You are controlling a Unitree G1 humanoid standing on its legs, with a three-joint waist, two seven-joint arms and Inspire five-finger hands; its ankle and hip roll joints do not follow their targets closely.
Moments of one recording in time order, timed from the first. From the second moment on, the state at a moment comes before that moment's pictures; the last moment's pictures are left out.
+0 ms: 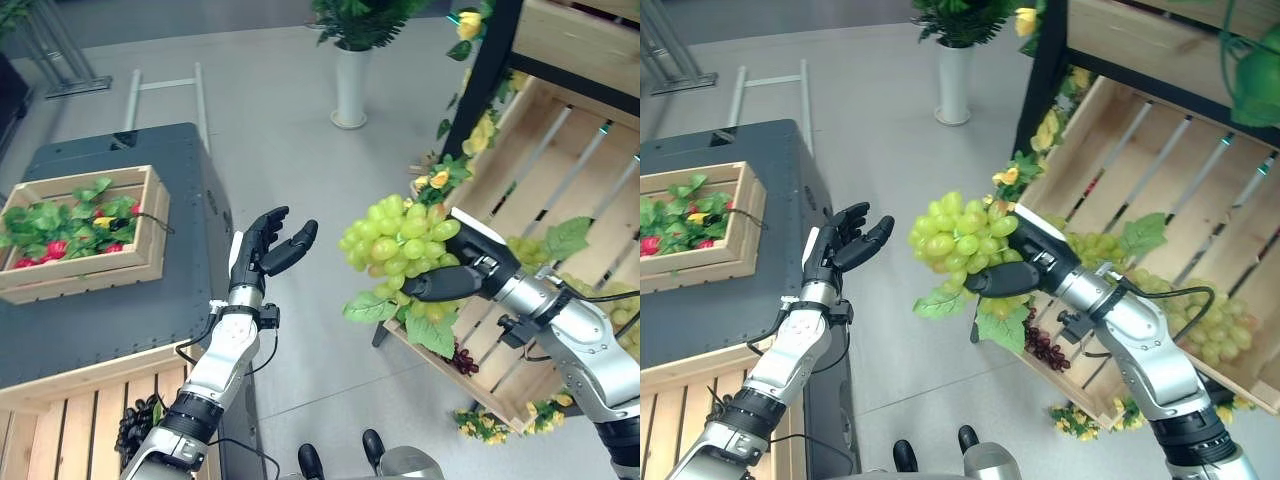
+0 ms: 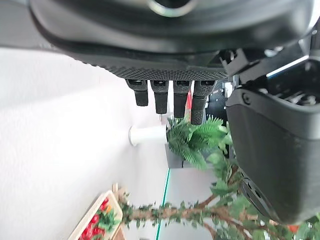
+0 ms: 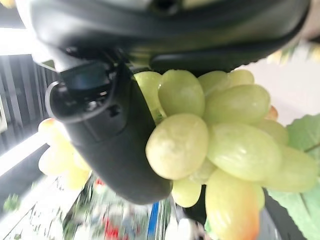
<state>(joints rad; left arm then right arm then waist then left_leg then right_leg) -0.26 0.40 -0.26 0.24 -0.33 -0.11 0.32 -0.11 -0.75 0.02 -0.31 0.56 0.00 0.41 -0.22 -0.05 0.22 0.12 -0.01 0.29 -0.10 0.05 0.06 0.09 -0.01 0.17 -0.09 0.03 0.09</state>
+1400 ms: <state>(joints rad) -0.22 0.41 -0.29 0.28 -0.33 -0.12 0.41 -0.09 -0.85 -0.23 0.27 0.12 -0.04 -0.30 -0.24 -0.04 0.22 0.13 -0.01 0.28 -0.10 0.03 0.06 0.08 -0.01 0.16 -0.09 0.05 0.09</state>
